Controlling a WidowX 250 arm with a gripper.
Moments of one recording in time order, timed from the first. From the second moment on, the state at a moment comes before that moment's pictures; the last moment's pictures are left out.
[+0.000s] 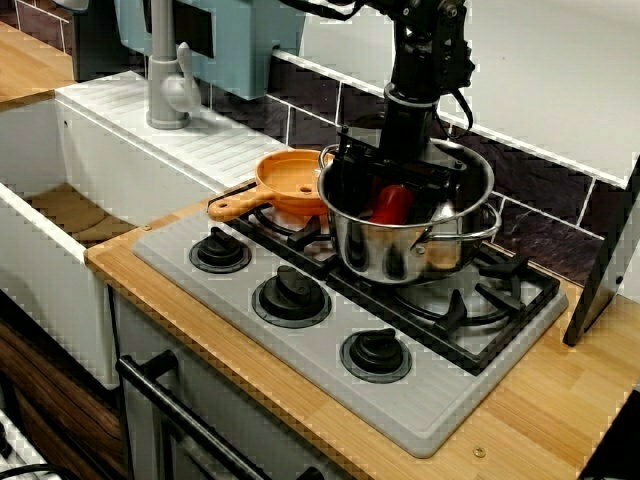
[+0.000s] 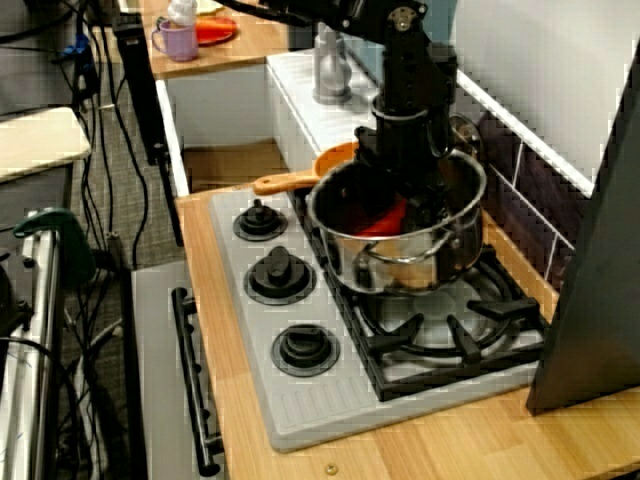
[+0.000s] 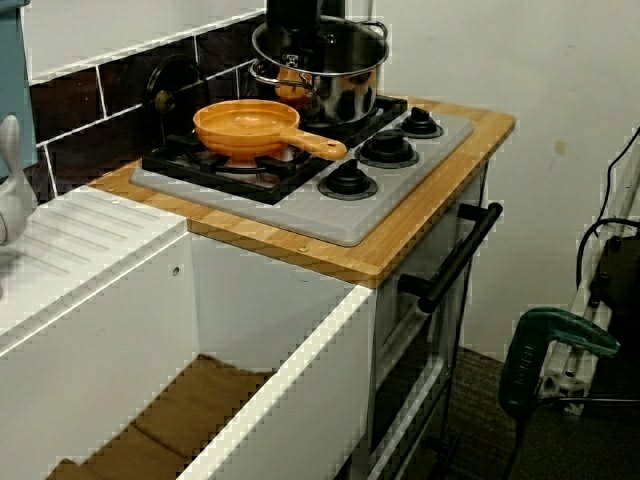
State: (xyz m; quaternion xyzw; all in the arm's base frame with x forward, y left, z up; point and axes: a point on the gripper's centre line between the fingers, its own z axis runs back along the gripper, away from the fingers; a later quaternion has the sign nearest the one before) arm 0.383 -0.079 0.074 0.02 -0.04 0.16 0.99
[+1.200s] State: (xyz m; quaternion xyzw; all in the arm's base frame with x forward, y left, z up) arm 0.380 -0.092 0.071 0.03 -0.05 0.16 0.99
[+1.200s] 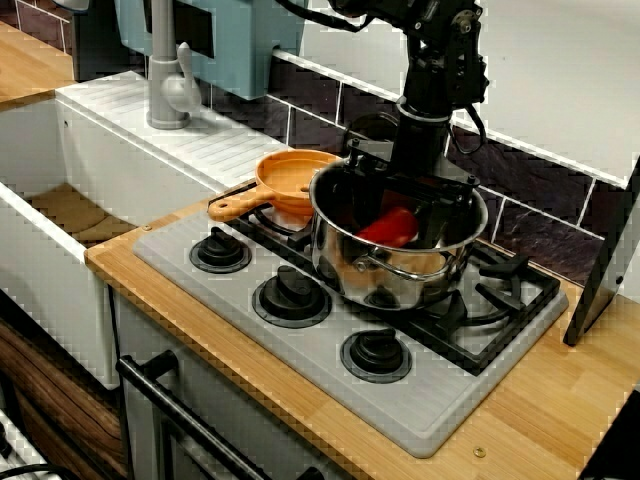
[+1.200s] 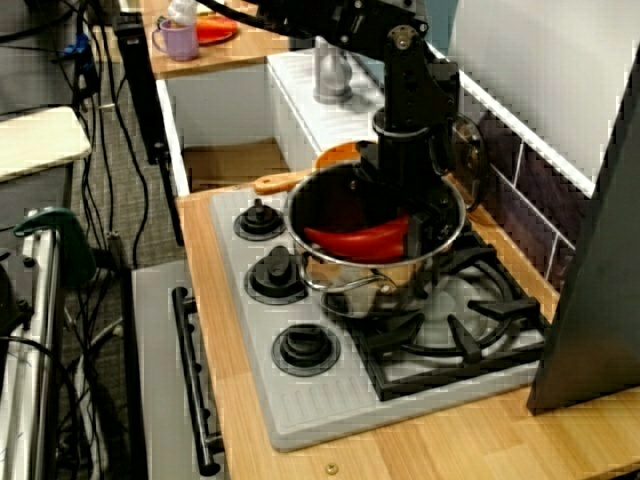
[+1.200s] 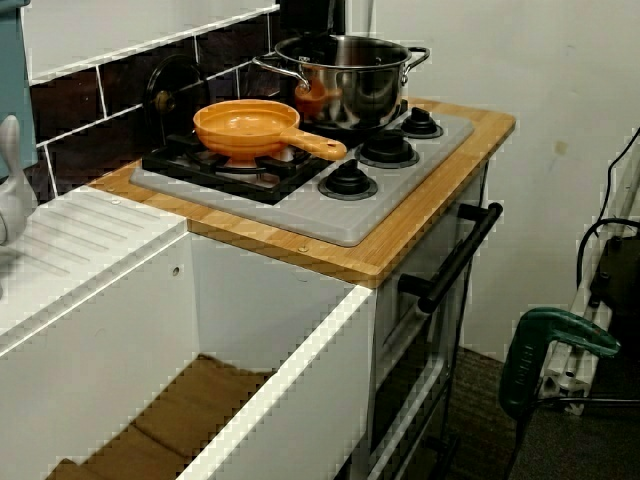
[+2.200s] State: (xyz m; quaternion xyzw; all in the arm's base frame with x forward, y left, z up) arm 0.360 -0.106 0.057 0.04 -0.05 0.15 0.99
